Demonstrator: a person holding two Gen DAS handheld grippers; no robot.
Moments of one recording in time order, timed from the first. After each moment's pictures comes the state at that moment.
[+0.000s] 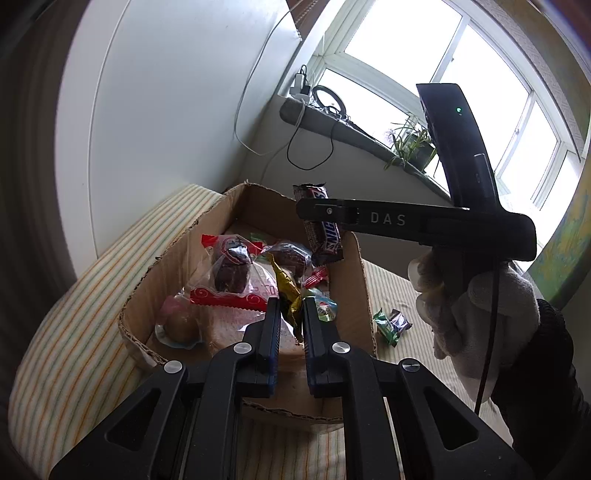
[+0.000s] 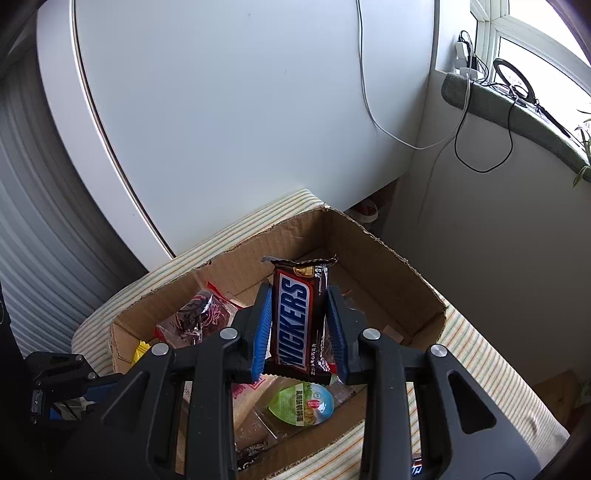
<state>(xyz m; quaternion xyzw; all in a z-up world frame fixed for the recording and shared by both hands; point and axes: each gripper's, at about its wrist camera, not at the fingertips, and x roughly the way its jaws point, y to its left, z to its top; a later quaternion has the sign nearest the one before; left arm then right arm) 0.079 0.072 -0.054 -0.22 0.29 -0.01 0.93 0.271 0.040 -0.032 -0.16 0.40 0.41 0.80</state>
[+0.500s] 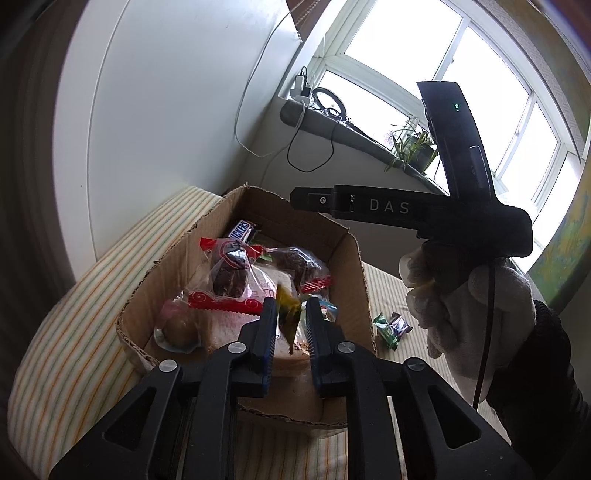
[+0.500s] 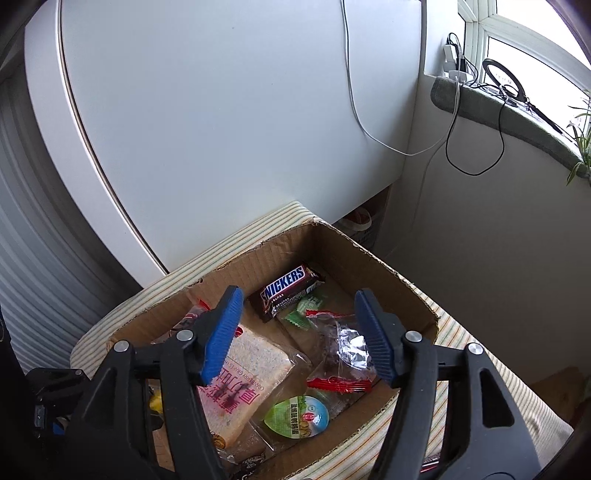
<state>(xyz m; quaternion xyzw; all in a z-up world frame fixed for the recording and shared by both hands) 0.081 0.071 -0.052 -0.22 0.29 -0.01 0.93 0.276 0.031 -0.022 -0.14 0.39 0.40 0.82</state>
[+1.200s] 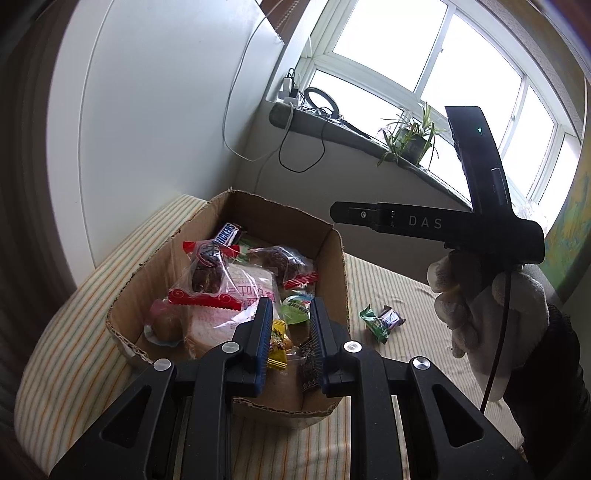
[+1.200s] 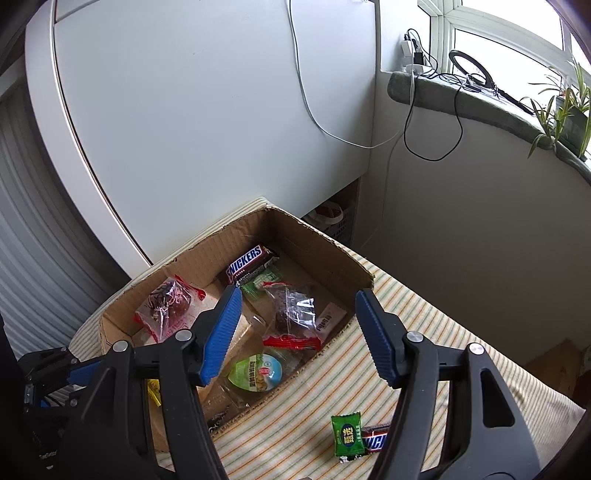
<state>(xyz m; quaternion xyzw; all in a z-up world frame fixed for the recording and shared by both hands) 0.078 0.045 -0.041 -0.19 0.29 0.00 0.94 0.274 -0.036 -0.013 -0.12 0.39 0.36 0.84</state>
